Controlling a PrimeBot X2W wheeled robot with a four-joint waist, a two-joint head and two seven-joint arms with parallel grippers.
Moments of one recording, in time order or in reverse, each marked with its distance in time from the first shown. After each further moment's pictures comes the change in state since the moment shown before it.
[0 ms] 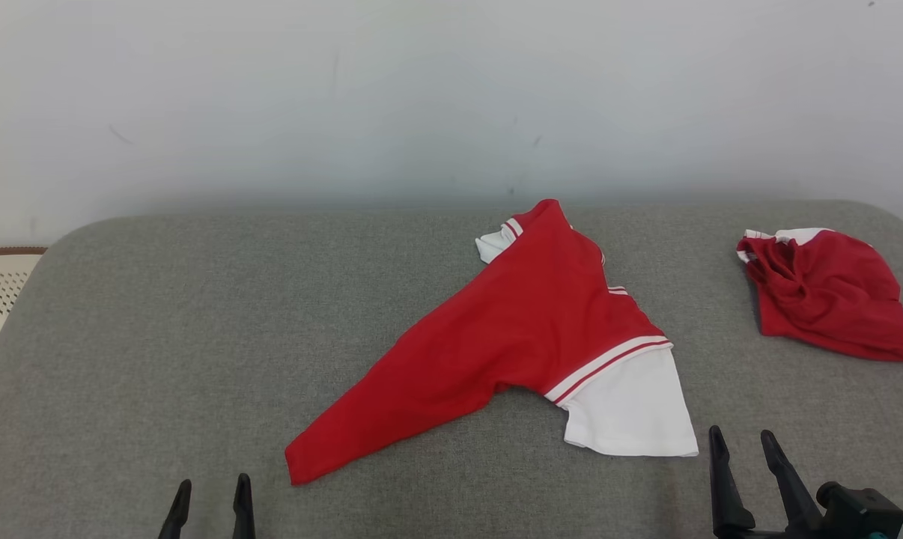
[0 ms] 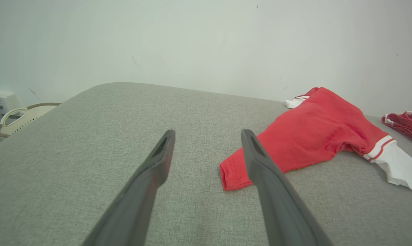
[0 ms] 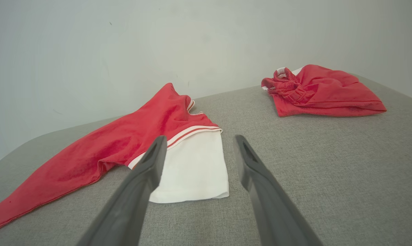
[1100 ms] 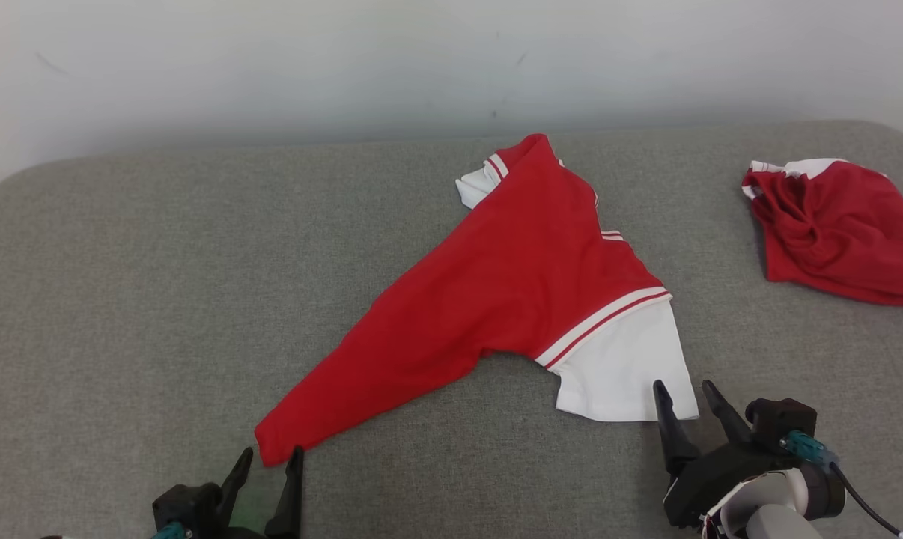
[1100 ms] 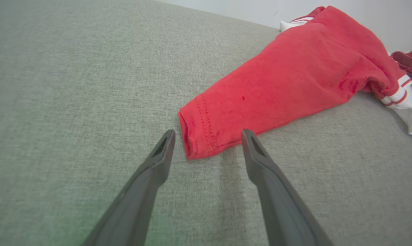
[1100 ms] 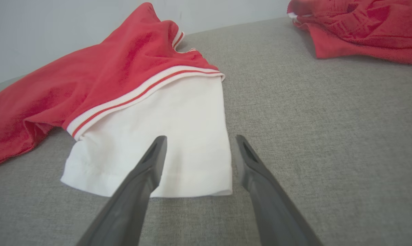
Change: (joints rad) left arm -0.297 0.000 -0.104 0.461 -0.078 -0.106 0.000; right arm -0.363 -0.067 0.164 0.490 0.059 0.000 -0.037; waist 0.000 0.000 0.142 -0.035
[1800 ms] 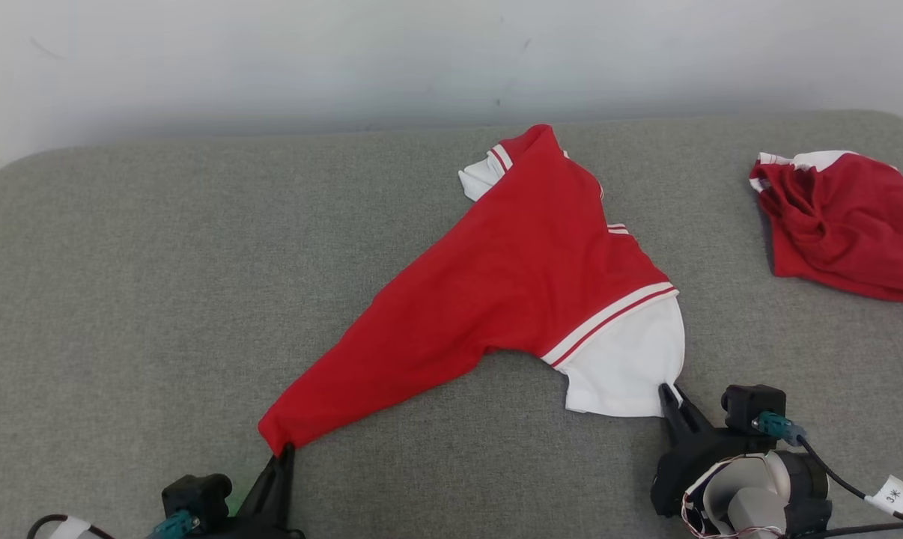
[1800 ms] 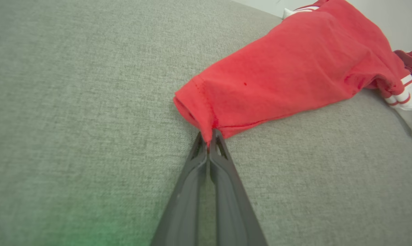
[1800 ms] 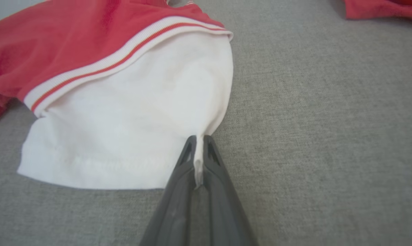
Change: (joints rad) left arm -0.071 0.000 -0.060 0.110 -0.086 -0.024 -0.003; right arm -0.175 0.026 0.047 0.341 -0.029 0.001 -0.031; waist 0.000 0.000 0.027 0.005
